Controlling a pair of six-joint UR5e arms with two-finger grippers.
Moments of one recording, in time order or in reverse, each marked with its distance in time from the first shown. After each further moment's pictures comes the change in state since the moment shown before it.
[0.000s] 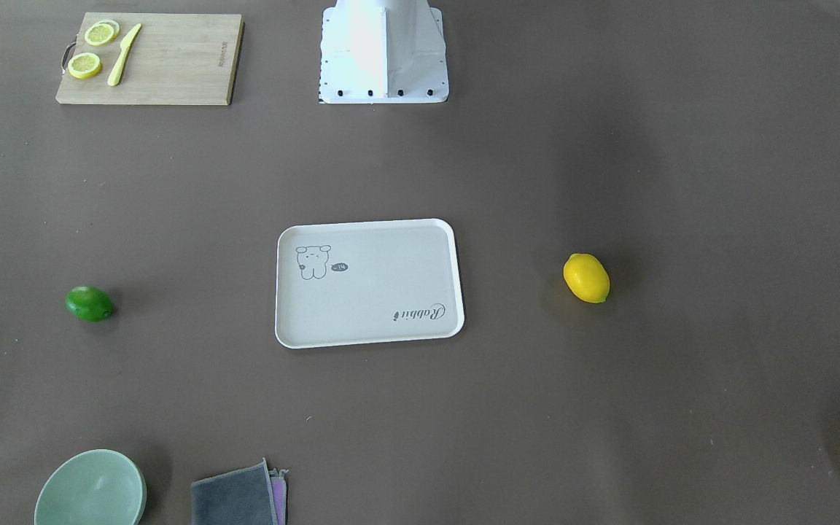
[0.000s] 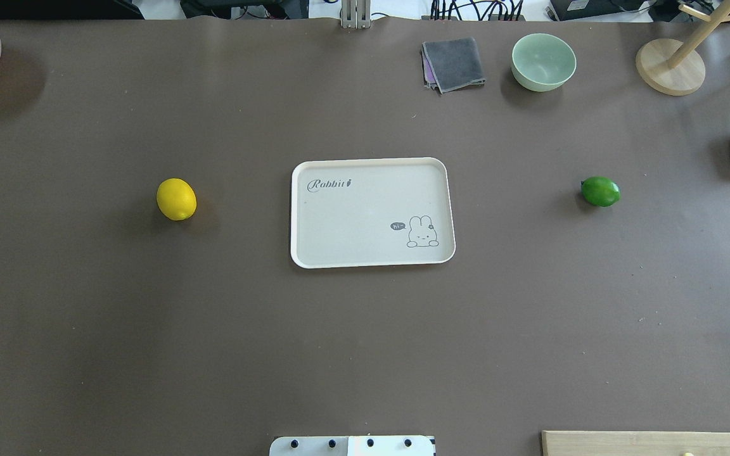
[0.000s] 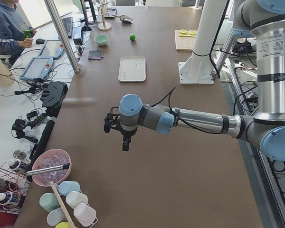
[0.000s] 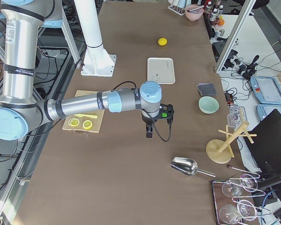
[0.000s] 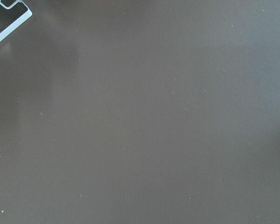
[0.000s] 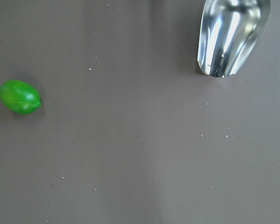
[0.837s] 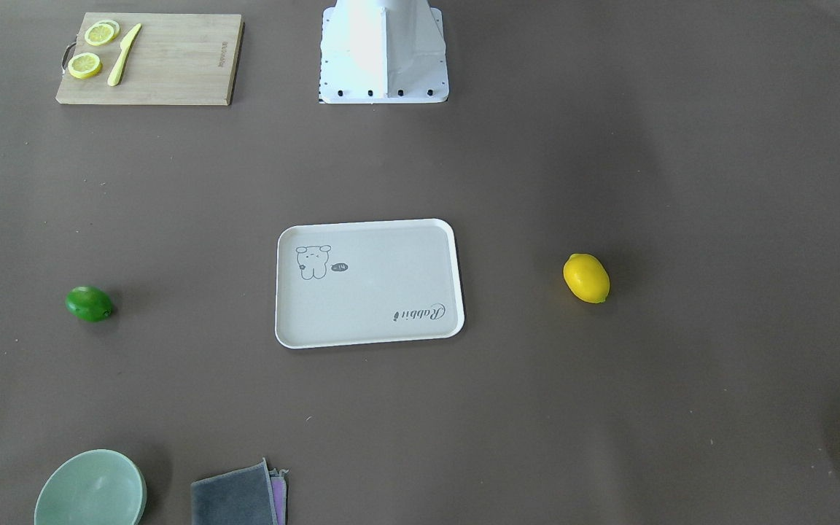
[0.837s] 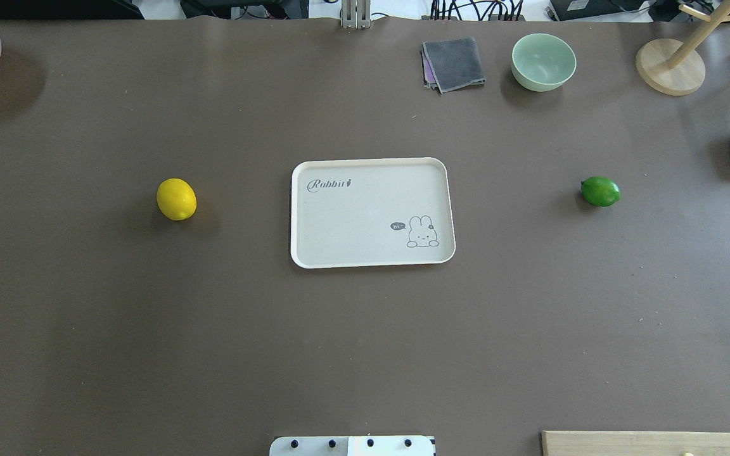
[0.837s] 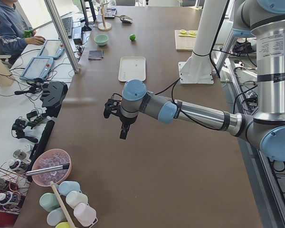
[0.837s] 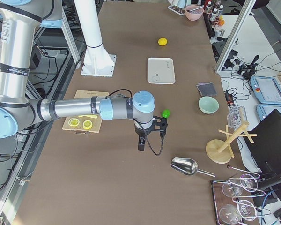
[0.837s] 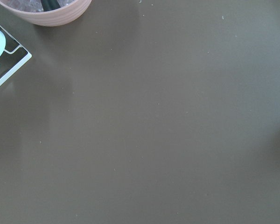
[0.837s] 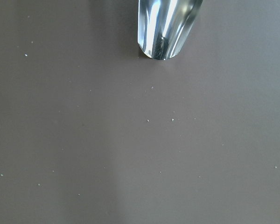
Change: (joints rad) left arm -0.003 -0.006 -0.095 0.001 0.004 -0.010; right arm 0.027 -0.051 -0.024 0.011 -0.106 -0.033
